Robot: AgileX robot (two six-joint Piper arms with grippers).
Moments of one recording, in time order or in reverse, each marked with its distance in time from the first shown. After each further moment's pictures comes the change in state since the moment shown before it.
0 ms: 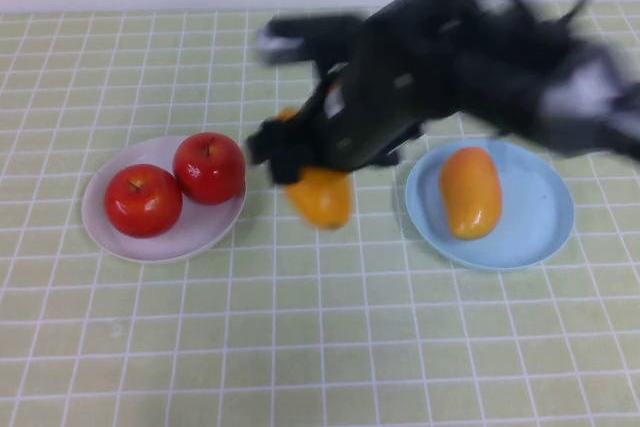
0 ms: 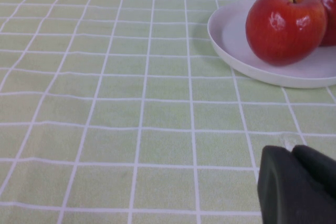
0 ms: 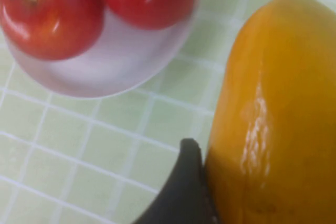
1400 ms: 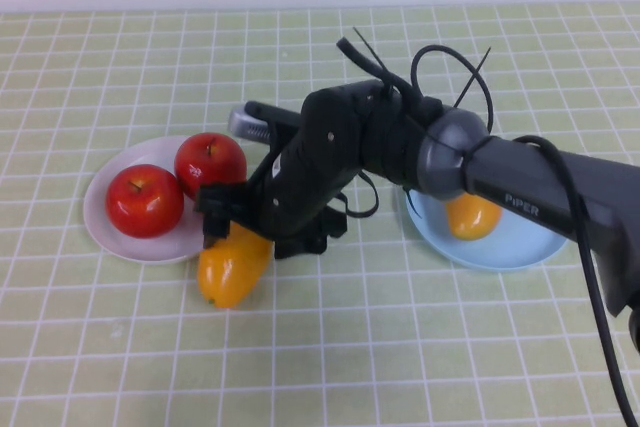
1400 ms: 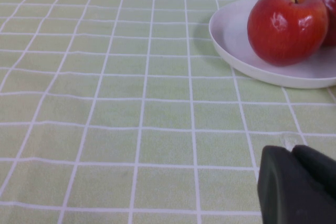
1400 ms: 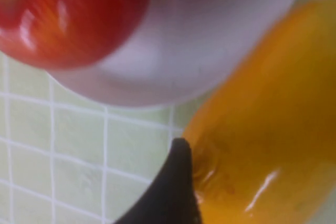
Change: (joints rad) right arm 0.000 0.271 -0.085 0.385 -0.113 0.048; left arm 0.000 0.000 0.000 0.000 0.000 0.000
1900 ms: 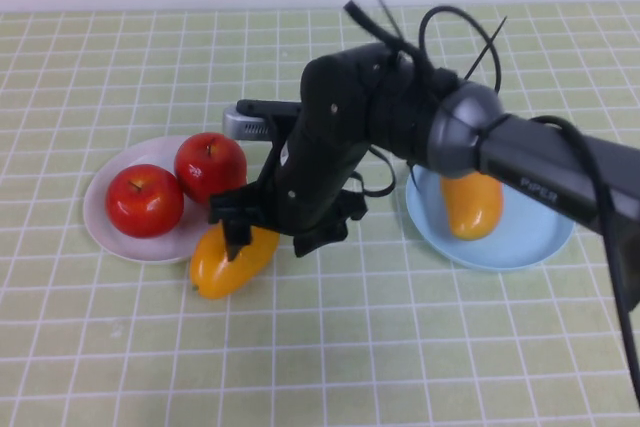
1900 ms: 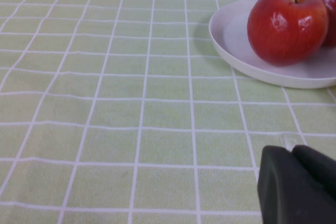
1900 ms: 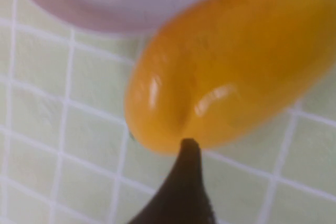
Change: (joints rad) right arm -0.007 -0.030 -0.066 -0.081 0.234 -0.114; left arm 0.000 0.000 0.000 0.000 0.000 0.000
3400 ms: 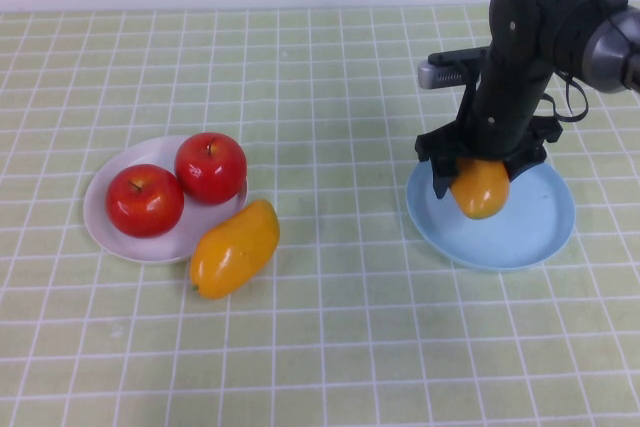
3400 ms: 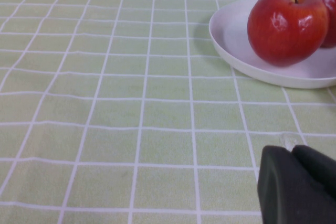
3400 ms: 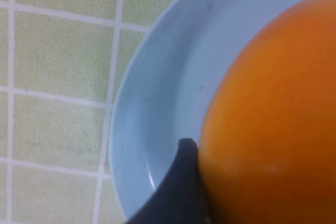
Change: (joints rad) right arm -0.392 0.029 -0.002 -0.206 0.192 -0.255; left arm 0.000 0.000 0.000 0.000 0.000 0.000
